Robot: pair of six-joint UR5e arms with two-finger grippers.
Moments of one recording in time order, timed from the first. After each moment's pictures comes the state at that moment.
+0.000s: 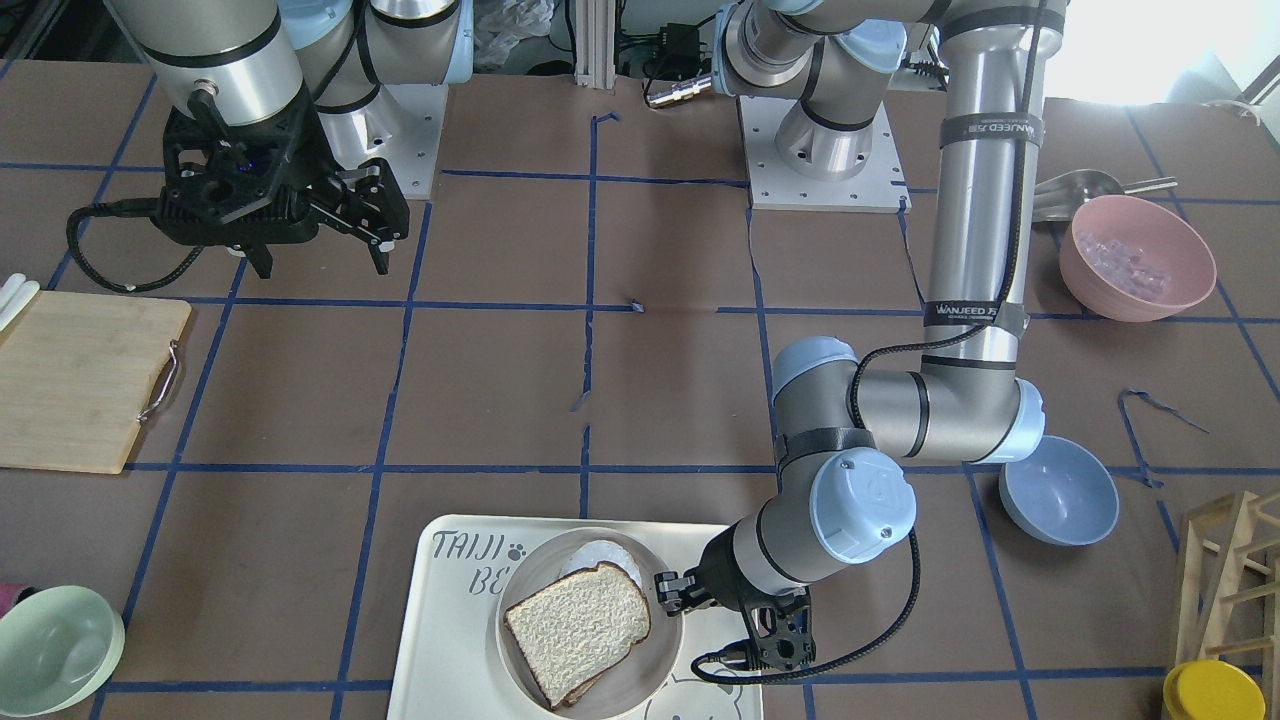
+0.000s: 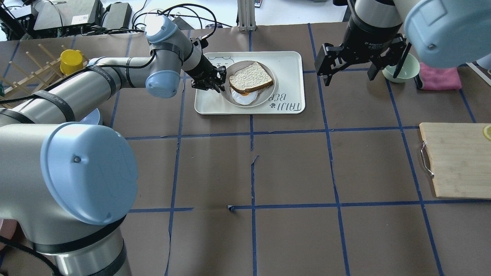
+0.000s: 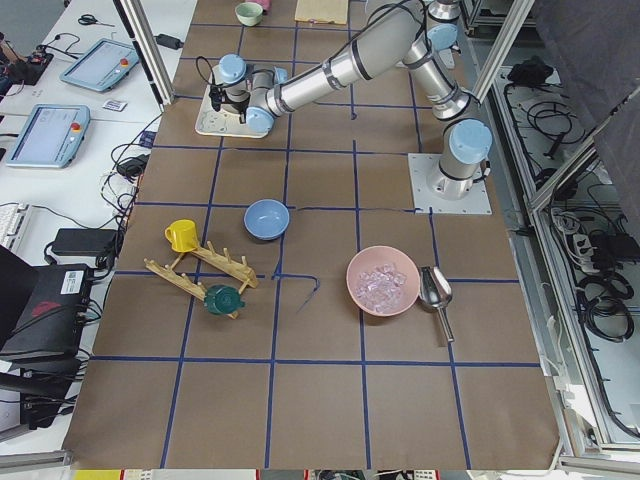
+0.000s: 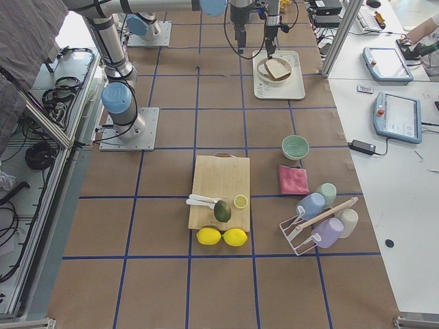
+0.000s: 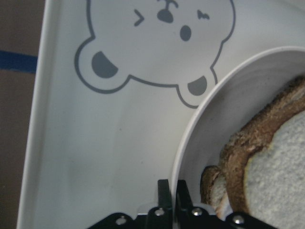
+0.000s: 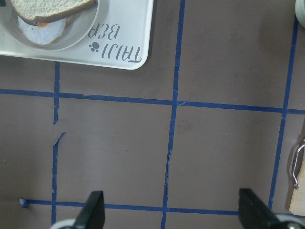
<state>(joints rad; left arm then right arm) -1.63 -2.28 -1.43 -0.89 1.23 -0.22 1.64 -1.53 1.52 -1.60 -1.59 -0.01</state>
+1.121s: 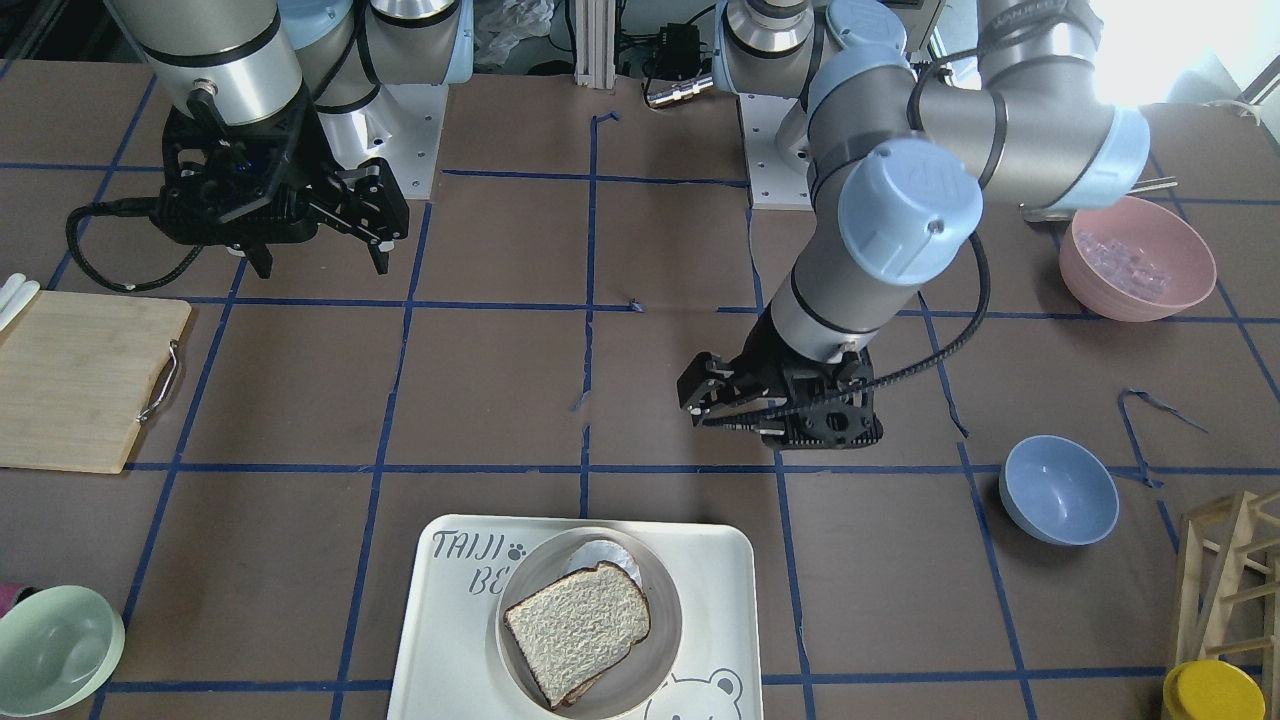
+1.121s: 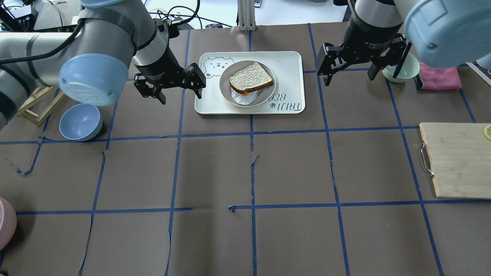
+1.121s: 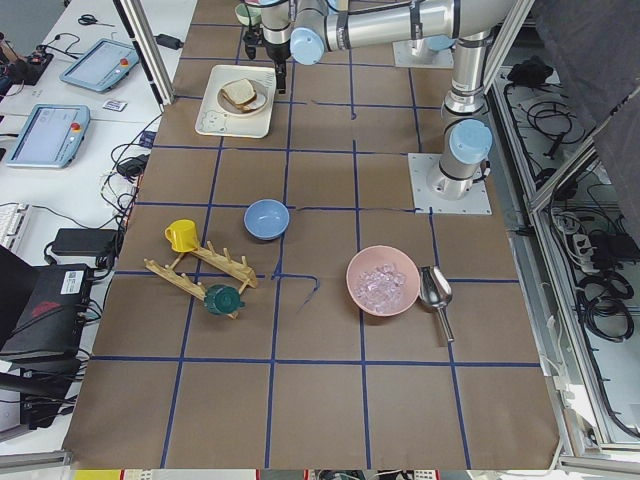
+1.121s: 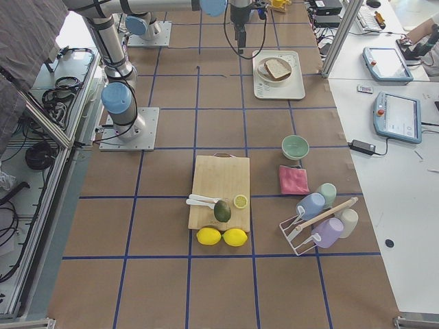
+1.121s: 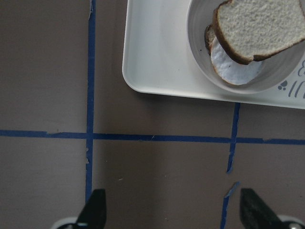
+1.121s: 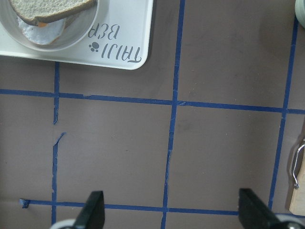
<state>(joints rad) -1.67 -1.68 -1.67 -1.33 1.49 -0.15 1.64 -1.53 1.52 -1.60 -1.59 -0.01</state>
